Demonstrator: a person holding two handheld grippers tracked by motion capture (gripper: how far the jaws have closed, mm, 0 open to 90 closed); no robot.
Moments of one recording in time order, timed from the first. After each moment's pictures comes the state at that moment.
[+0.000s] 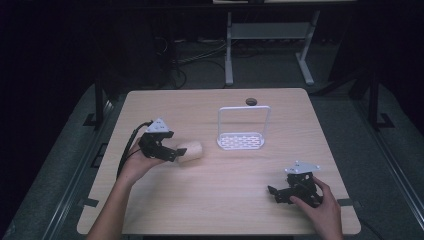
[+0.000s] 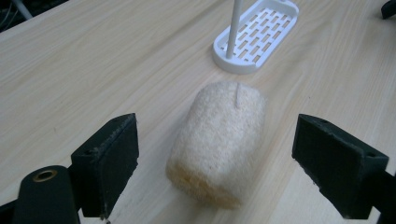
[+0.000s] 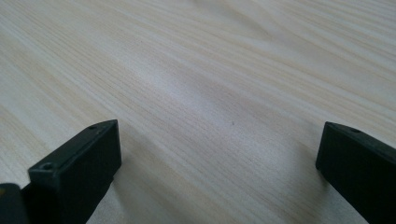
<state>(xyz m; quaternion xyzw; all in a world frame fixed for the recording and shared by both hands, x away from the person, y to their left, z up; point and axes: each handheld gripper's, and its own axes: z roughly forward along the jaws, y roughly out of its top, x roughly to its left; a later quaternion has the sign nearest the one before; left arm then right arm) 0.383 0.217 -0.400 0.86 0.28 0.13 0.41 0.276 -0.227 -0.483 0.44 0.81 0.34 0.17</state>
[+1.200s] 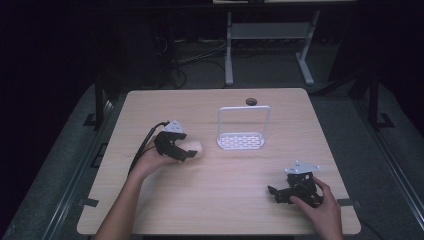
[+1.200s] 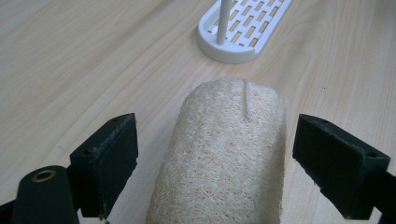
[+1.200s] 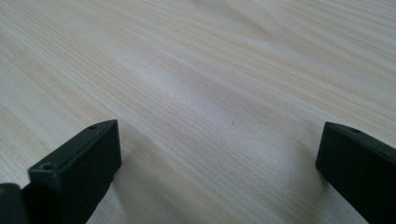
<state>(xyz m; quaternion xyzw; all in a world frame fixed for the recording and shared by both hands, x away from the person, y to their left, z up) 0.410 0.191 -0.435 0.89 0.24 0.09 0.38 0.276 -0.227 -0.483 0.44 0.81 0.34 0.17</state>
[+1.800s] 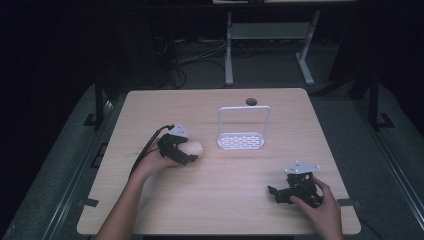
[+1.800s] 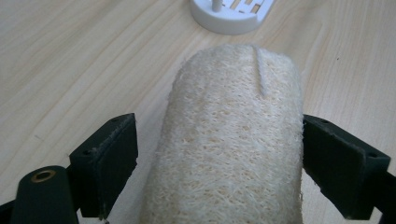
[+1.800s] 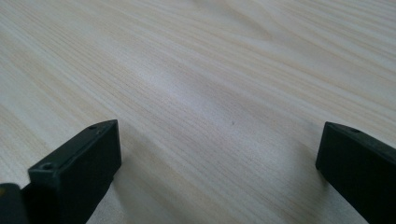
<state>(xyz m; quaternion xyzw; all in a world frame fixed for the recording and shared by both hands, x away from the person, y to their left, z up) 0.412 0.182 -0.450 0.91 0.23 0.09 0.34 0.276 -0.227 -0.483 0.44 0.81 0.34 0.17</state>
